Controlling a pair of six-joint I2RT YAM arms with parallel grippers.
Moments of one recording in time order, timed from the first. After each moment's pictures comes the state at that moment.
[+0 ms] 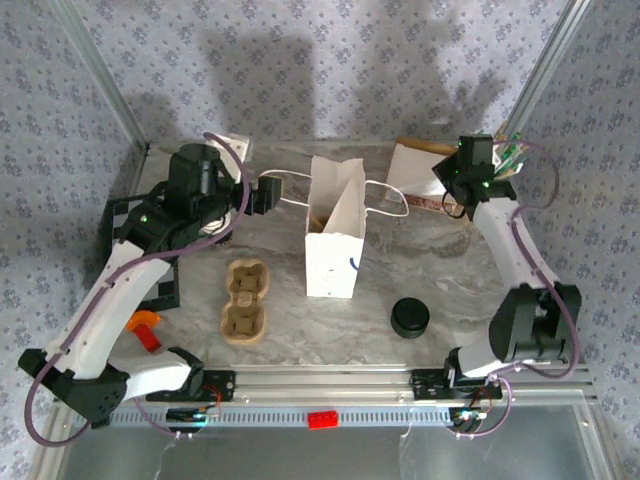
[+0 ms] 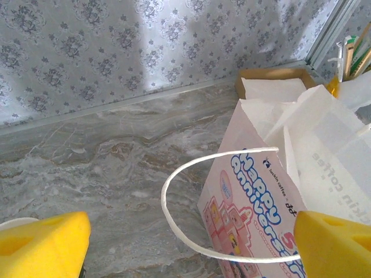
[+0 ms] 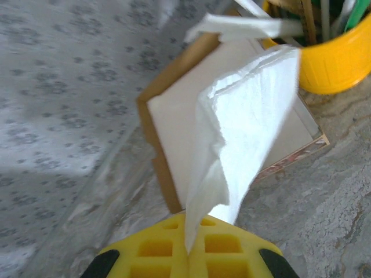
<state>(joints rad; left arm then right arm) -0.57 1.19 1.49 -0.74 -0.08 -0.17 0.06 1.44 1.31 -0.49 0.10 0.90</state>
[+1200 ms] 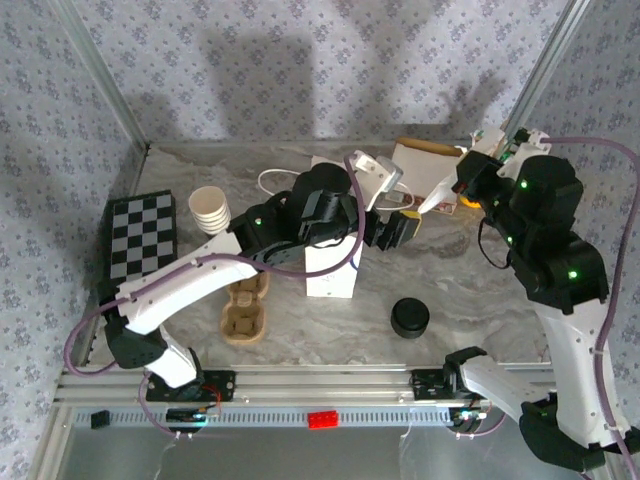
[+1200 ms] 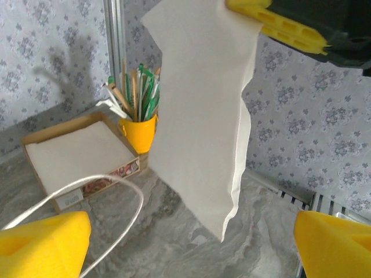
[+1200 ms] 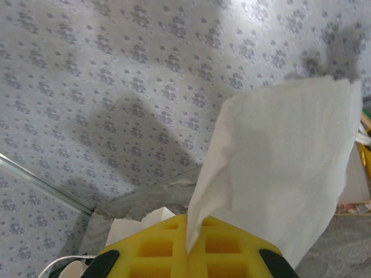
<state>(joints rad) -1.14 1.57 1.80 -0.48 -0.06 -0.19 0.30 0.98 1.63 -0.84 0.12 0.58</state>
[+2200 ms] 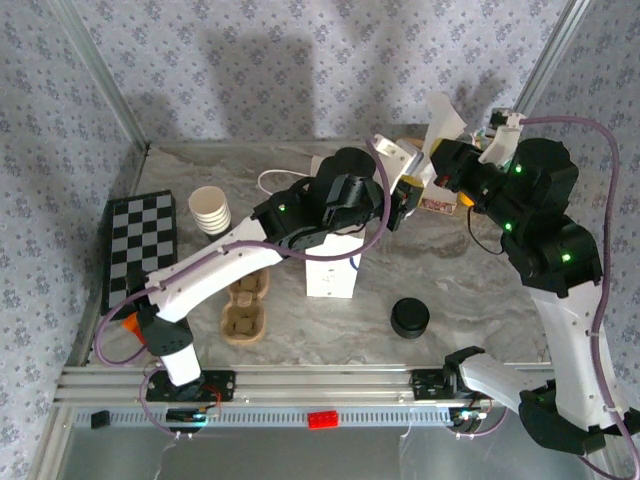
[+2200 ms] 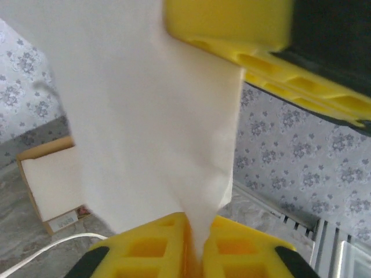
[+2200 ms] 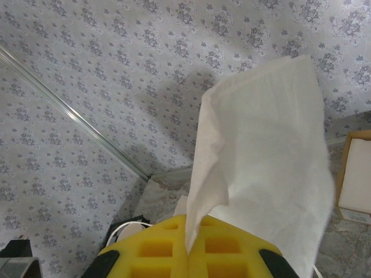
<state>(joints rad) -1.14 1.74 2.02 -0.51 -0.09 -0.22 0.34 1.05 1.68 -0.76 -0.11 0.58</state>
